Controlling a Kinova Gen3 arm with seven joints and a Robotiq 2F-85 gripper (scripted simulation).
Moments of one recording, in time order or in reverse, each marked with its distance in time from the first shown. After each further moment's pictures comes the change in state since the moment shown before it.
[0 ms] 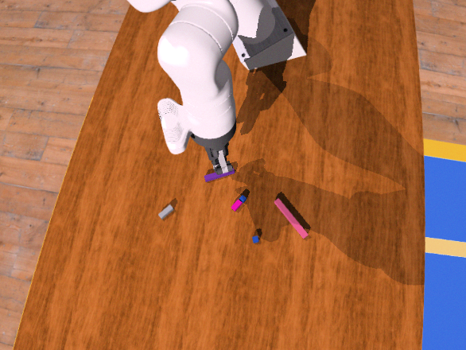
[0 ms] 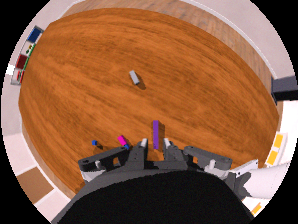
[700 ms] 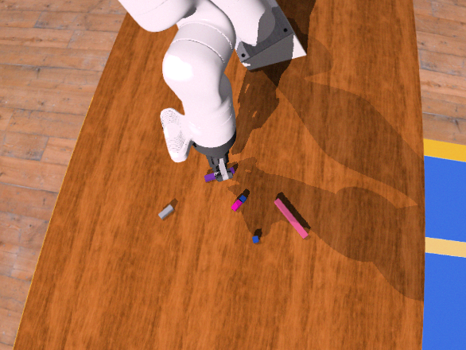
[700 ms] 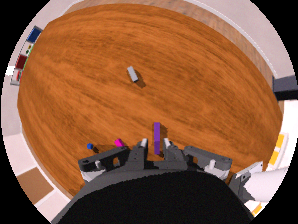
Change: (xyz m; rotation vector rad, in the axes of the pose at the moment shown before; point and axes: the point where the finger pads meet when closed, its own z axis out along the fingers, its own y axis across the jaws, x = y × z) arm 0.001 -0.002 0.026 0.006 -0.001 0.003
